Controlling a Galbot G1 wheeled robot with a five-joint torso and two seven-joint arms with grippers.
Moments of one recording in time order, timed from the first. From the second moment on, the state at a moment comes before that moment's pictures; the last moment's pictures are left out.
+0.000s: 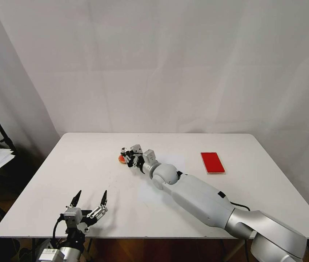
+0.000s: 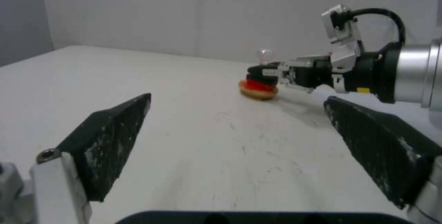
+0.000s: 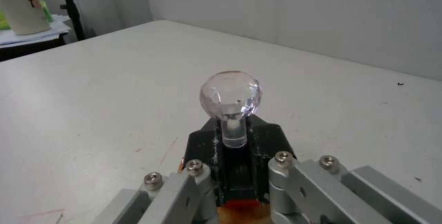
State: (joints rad) left arm 1.66 -1.23 -0.53 -2.09 -0.38 -0.22 -0.07; right arm -0.25 1.39 -0.57 1.14 0.71 -0.13 0.02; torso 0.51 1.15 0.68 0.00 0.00
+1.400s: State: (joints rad) left arm 1.66 -1.23 -0.53 -2.09 -0.38 -0.22 -0.07; right arm -0.35 1.07 -0.56 1.53 0.58 -0.15 0.03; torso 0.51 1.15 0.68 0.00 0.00
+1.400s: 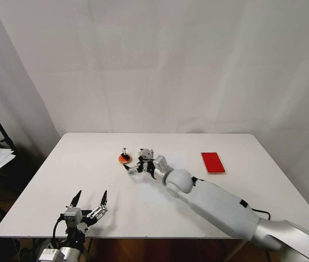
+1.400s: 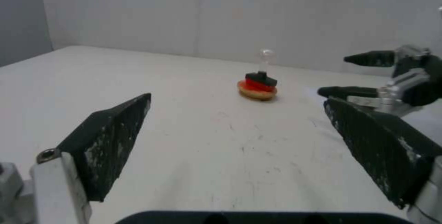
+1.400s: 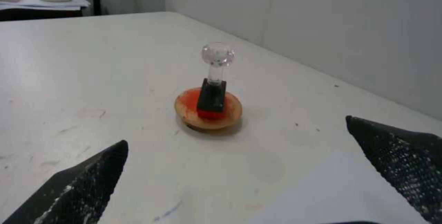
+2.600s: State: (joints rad) left arm 1.66 -1.23 -0.53 -2.09 -0.38 -0.22 -0.07; right arm -1.75 1.11 0.49 2.15 0.17 0.23 0.27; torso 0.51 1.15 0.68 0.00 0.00
